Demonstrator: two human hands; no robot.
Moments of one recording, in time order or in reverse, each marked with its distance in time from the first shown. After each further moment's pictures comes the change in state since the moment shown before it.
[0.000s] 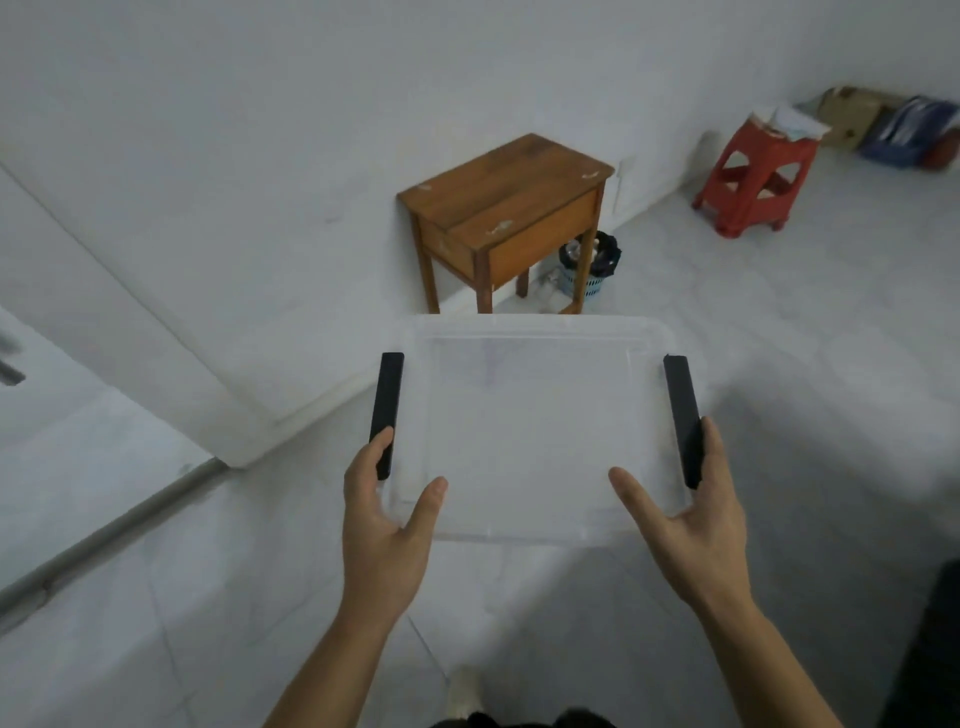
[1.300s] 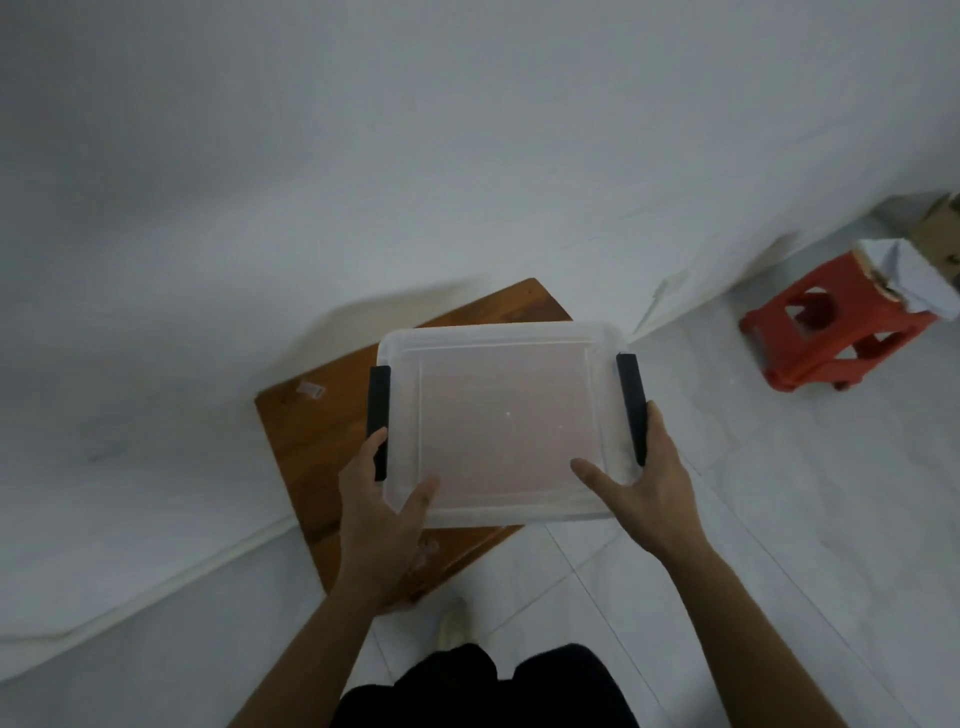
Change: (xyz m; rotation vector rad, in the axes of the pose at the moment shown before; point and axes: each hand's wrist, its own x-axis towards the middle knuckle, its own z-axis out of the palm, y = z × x) left_hand 0.803 0.047 0.431 0.058 0.015 -0.275; right_hand 0.937 -0.031 0.257 -0.354 -0.327 -0.018
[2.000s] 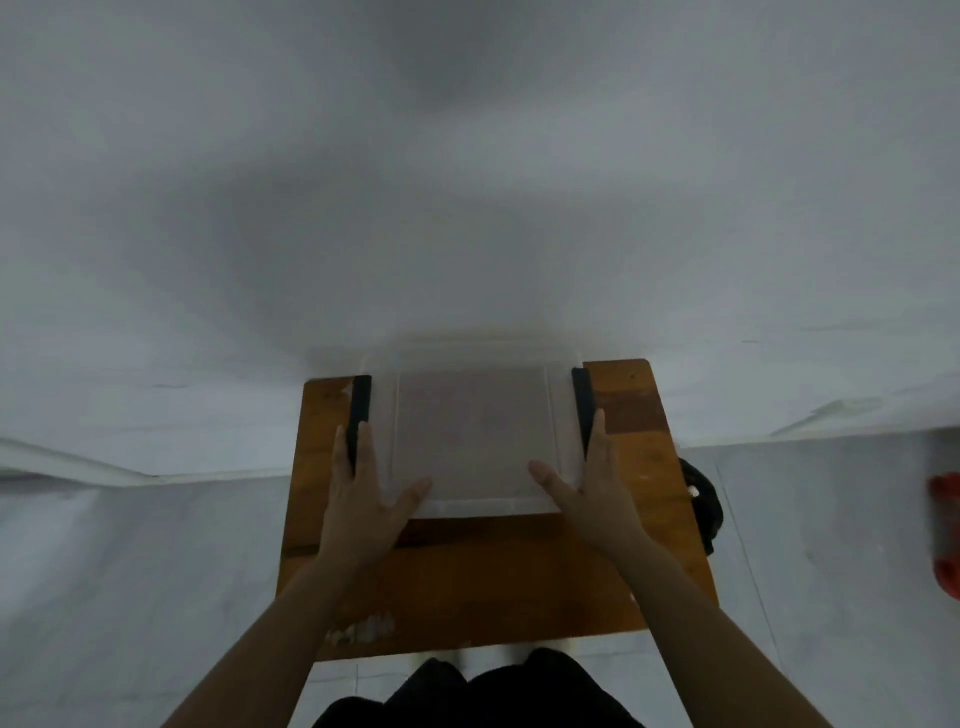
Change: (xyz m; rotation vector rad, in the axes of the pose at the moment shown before) left_hand 0.126 -0.008 0.049 0.375 0.153 -0.298; right_hand 0.237 -0.020 0.098 -0.148 -0.639 -0.229
